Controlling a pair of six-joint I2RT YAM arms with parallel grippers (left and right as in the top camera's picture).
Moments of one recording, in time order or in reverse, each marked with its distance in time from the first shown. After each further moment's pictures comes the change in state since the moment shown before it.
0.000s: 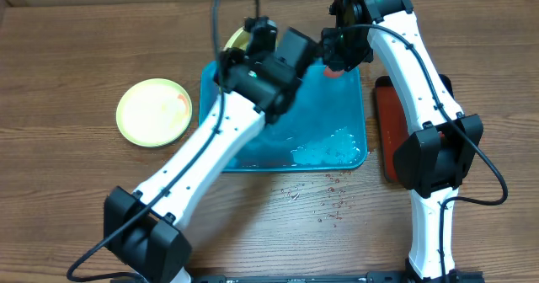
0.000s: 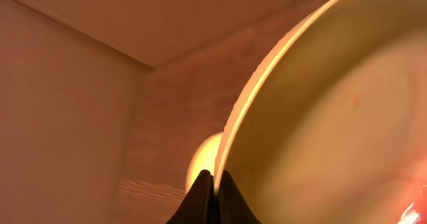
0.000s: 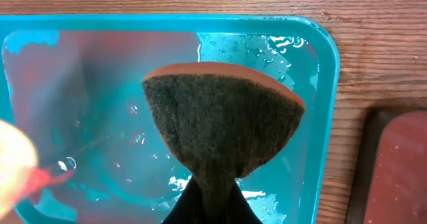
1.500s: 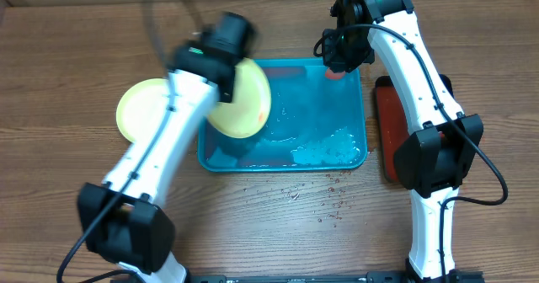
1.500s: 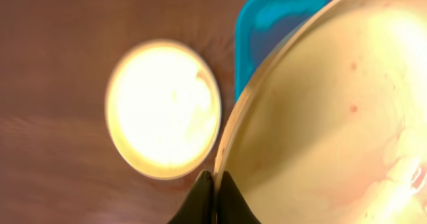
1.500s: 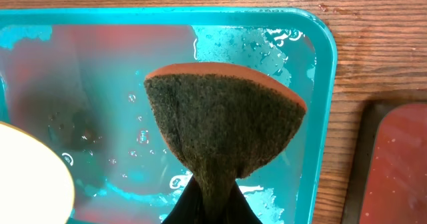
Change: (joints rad) left arm 0.298 0.000 0.000 -0.203 0.596 -0.078; right arm -0.002 0.000 0.000 -0.019 0.003 0.002
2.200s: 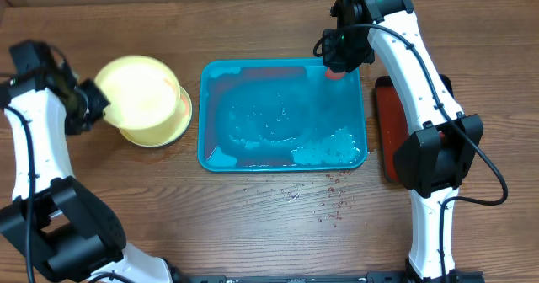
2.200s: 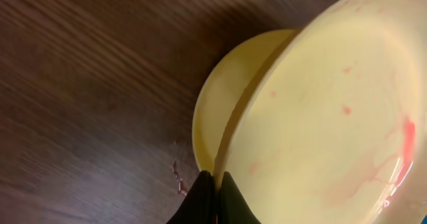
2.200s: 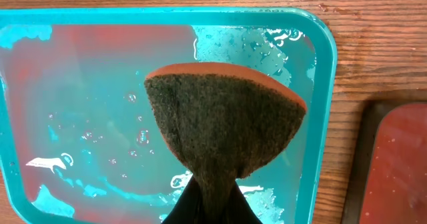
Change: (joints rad) left arm 0.792 0.000 -0.179 0.202 0.560 0.006; right arm 0.000 0.000 0.000 0.000 0.000 0.000
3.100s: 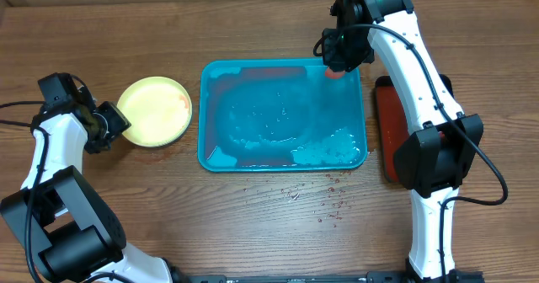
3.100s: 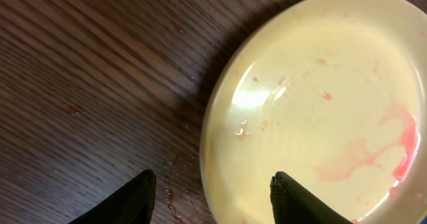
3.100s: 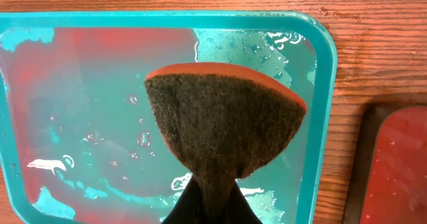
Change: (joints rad) left arm 0.006 0.000 -0.308 0.333 0.012 -0.027; right arm 0.000 0.000 0.000 0.008 0.000 -0.001
